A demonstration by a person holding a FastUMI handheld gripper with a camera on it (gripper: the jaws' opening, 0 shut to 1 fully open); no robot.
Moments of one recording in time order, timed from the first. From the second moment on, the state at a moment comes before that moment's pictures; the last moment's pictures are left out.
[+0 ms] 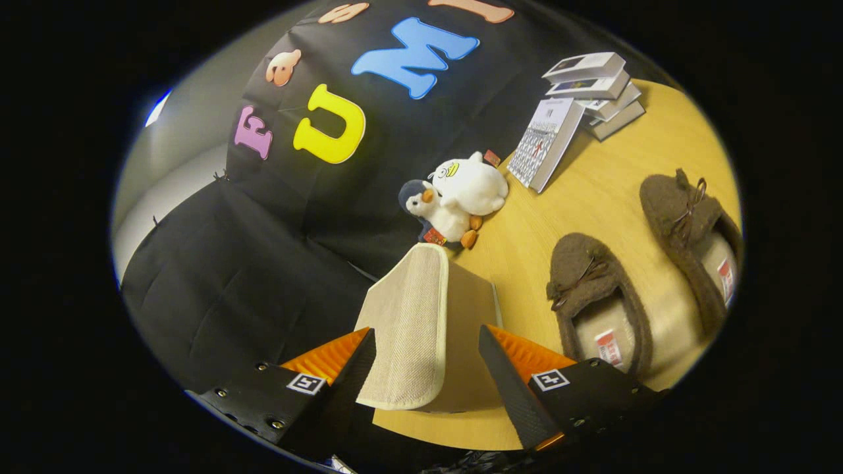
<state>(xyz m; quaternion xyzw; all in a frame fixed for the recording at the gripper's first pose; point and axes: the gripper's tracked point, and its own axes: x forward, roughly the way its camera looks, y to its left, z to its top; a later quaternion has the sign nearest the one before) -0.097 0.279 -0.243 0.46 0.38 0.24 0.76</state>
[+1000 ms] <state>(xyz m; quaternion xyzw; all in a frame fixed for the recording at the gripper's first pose) -0.095 0.323 -0.241 0.58 0.44 0.27 0.64</state>
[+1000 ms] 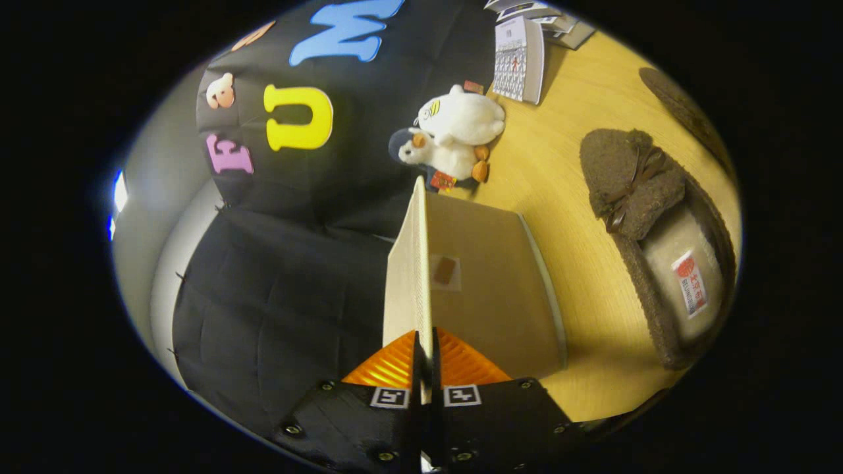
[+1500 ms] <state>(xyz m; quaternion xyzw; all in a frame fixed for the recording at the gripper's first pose) -0.086 0.326 -0.191 0.52 0.43 0.32 0.66</state>
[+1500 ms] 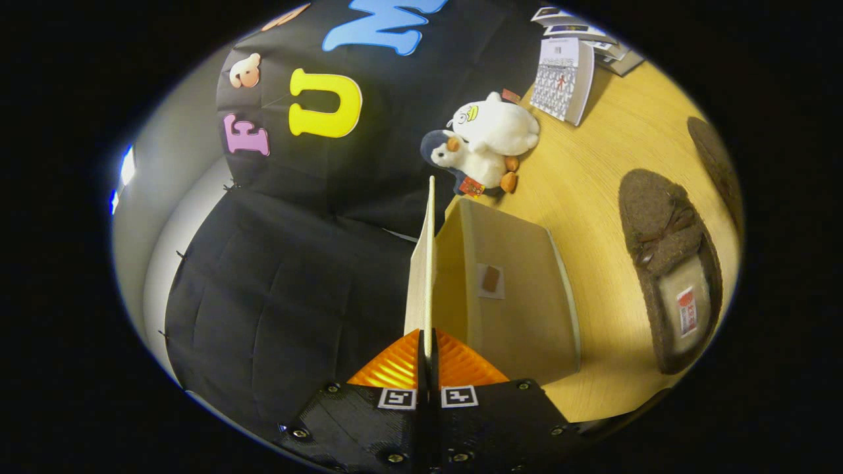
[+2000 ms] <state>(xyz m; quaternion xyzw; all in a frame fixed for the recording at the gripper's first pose) -0.077 0.379 -0.080 0.42 0.39 0.37 0.73</state>
